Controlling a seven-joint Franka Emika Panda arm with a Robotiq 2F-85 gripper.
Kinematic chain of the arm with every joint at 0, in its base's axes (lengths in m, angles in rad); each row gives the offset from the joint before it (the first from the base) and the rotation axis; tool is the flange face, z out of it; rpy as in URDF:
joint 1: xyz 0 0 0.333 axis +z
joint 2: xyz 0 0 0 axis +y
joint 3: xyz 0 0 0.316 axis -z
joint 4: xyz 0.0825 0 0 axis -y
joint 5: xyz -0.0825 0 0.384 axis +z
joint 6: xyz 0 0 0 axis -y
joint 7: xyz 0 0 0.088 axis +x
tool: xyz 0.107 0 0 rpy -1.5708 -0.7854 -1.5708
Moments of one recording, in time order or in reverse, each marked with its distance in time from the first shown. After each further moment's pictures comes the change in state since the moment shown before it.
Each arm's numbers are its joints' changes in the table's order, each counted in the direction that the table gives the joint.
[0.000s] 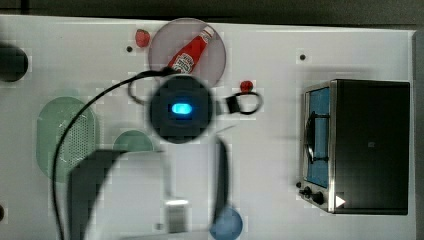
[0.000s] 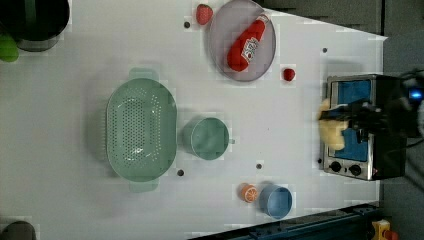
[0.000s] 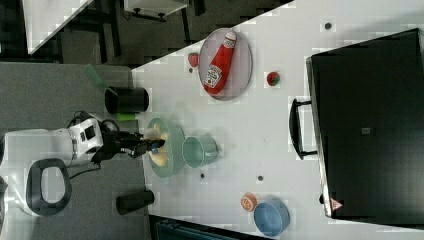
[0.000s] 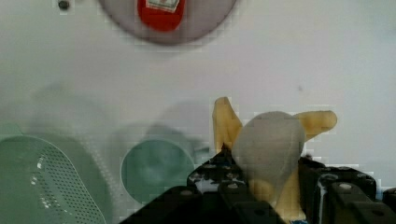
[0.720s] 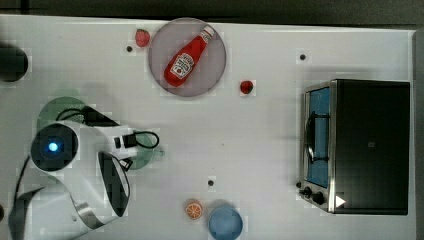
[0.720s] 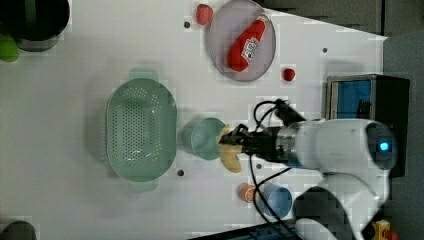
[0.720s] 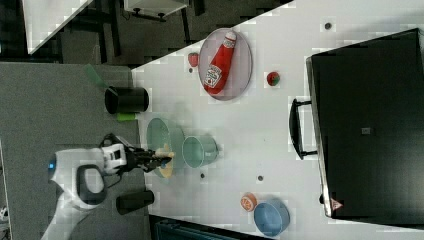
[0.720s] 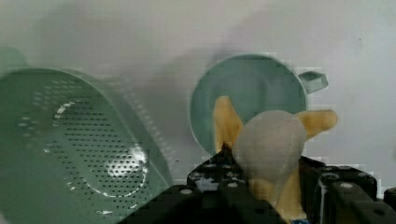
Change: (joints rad) arm 0.106 0.193 -0.260 -0.203 0.005 0.393 0.440
